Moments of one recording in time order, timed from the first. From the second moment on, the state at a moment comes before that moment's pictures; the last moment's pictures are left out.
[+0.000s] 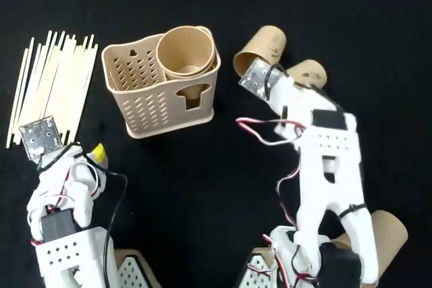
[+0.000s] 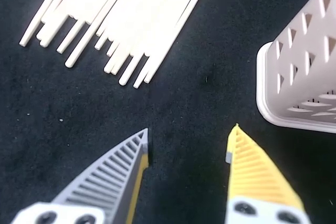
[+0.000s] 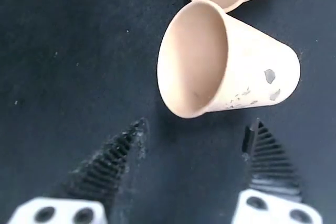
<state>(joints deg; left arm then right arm) -23.7 -88.9 85.1 56.2 4.4 6.2 -25.5 44.6 49.6 58.2</state>
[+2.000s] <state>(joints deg) -23.7 -88.9 85.1 56.2 4.4 11.2 -25.5 29.3 55.8 30.7</state>
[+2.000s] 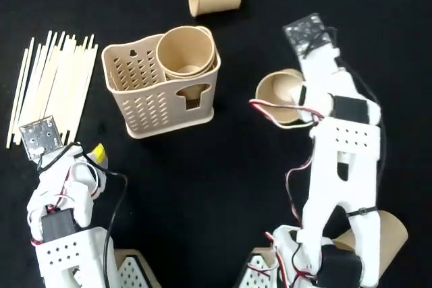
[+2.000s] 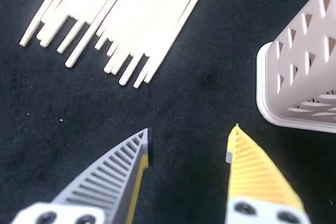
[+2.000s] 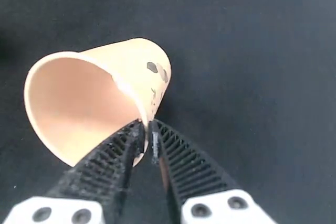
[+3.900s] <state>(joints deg) -21.8 -88.9 85.3 56.2 4.4 -29.3 -9.6 -48.0 90.5 6.4</state>
